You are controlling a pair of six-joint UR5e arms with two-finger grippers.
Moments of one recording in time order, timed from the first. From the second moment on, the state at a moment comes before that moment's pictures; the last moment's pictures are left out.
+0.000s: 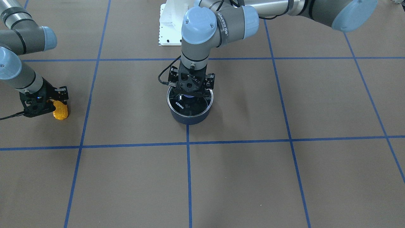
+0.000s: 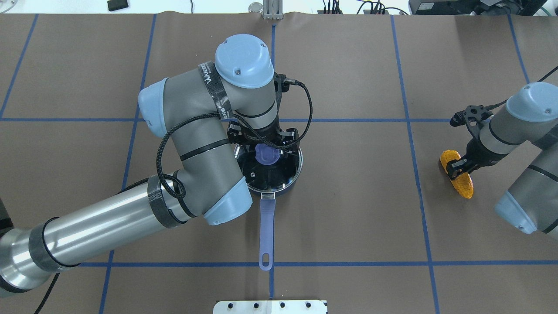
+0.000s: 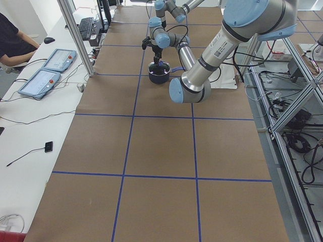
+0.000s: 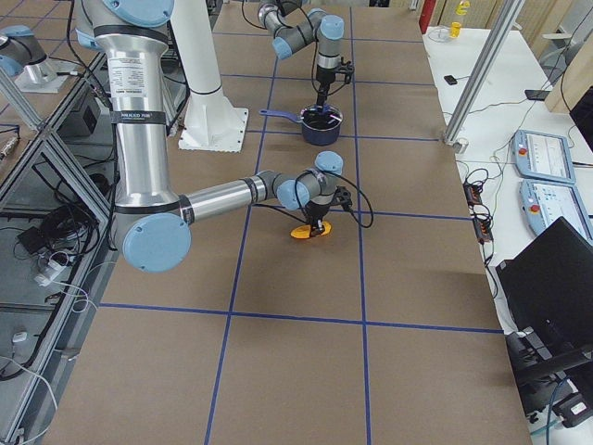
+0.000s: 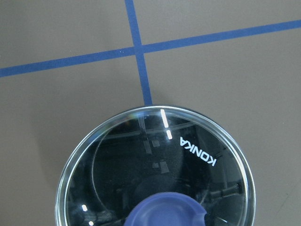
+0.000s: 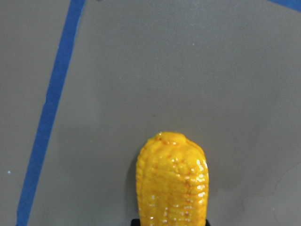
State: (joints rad) left arm -0.58 -2.49 -1.53 -1.47 -2.03 -0.99; right arm 0.85 -1.51 1.72 -1.35 2.17 0.51
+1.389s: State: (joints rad) left arm -0.56 -2.49 -1.51 -1.48 -2.03 -1.00; right arm 0.98 -1.44 1.79 -1.36 2.30 0.50
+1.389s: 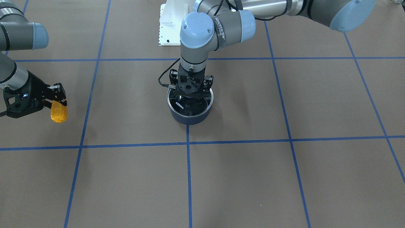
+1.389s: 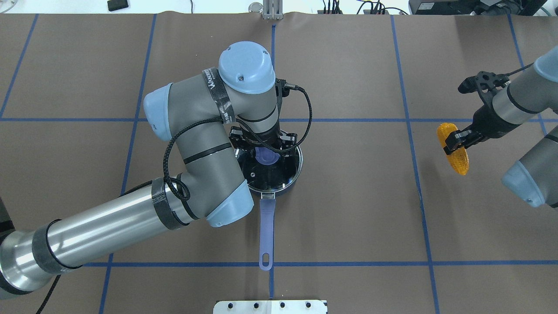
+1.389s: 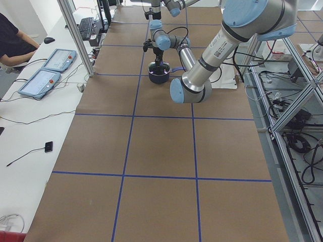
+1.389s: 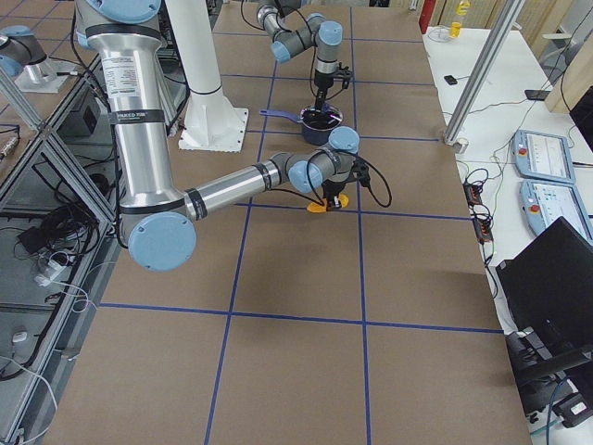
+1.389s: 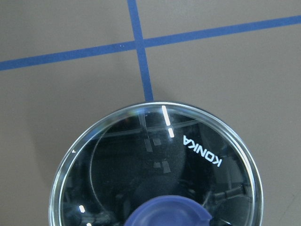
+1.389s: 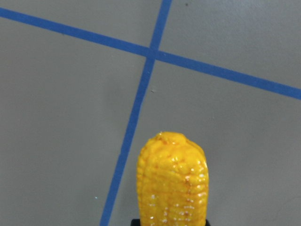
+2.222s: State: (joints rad) left arm -0.63 -2.48 -1.55 -1.47 -2.10 -0.98; right arm 0.97 -1.25 1.80 -1.53 2.32 0.51
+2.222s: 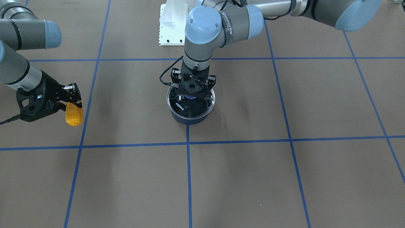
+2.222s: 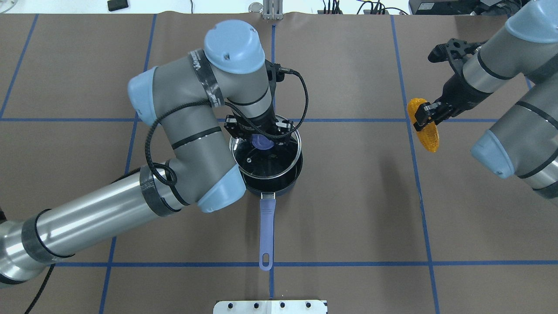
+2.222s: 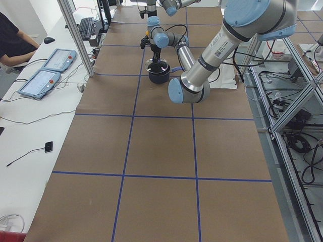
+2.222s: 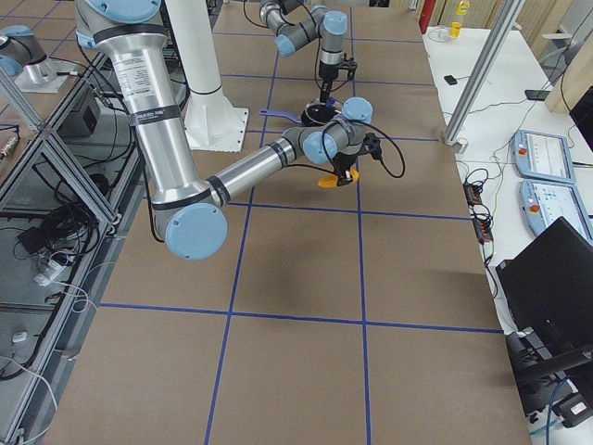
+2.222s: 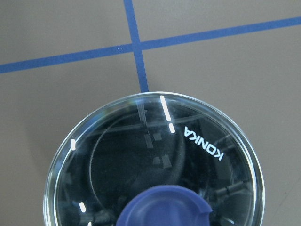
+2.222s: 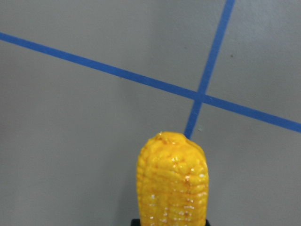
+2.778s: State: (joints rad) left arm -0.81 -2.31 -1.68 -1.47 -2.19 -0.81; right arm 0.83 -1.09 1.80 -1.57 2.25 0.68
